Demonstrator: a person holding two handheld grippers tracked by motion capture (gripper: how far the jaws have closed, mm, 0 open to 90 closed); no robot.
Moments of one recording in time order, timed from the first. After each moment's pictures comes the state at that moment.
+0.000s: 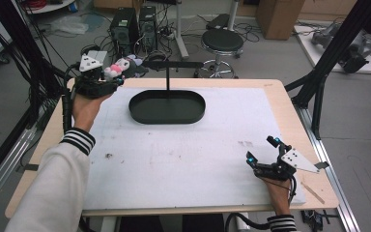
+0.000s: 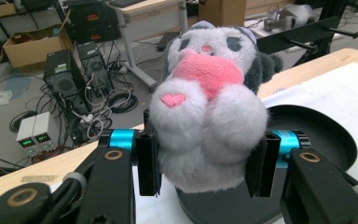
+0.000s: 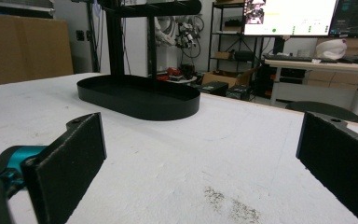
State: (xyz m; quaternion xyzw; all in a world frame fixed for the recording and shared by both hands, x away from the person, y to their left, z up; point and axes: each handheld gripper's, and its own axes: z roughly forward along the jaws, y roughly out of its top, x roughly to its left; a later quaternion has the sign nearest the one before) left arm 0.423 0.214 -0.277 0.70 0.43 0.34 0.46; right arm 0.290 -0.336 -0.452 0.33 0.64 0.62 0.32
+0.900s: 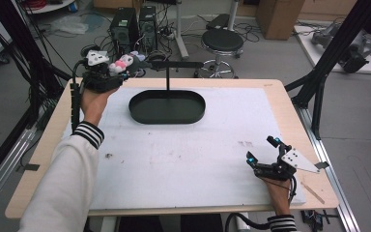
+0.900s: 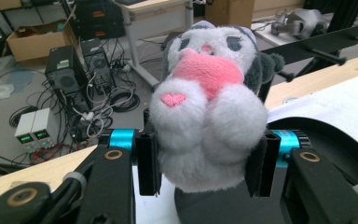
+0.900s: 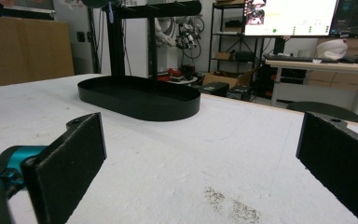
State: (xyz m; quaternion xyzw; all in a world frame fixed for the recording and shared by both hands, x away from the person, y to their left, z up) left arm 0.450 0.207 -0.285 0.68 0.45 0.34 0.46; right arm 0.290 -0.337 -0.453 0.33 0.64 0.62 0.32
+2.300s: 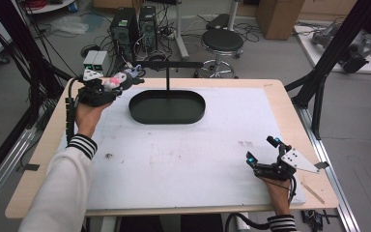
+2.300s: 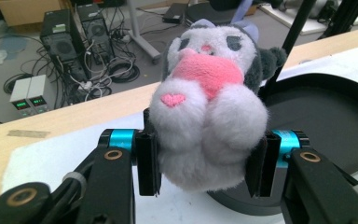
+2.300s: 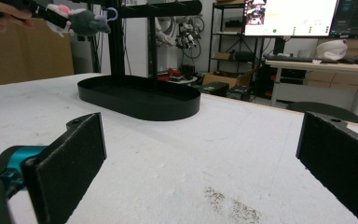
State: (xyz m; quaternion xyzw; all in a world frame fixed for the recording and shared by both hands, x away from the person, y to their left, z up) left arm 0.444 0.233 -0.333 0.70 0.48 0.31 0.43; right arm 0.290 -0.337 -0.452 0.33 0.64 0.62 0.32
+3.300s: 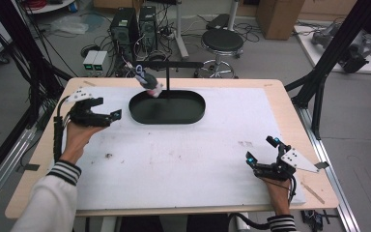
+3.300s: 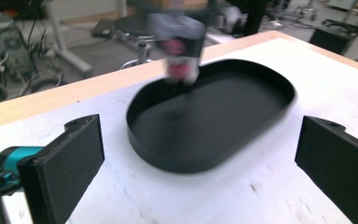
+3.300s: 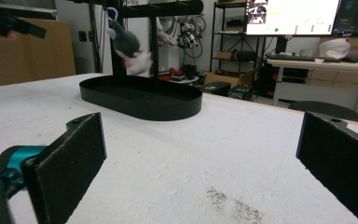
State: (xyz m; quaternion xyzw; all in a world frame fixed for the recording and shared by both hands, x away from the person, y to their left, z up) left arm 0.394 0.264 -0.368 0.72 0.38 0.22 0.54; right arm 0.291 -0.336 -0.453 0.32 0.64 0.62 0.32
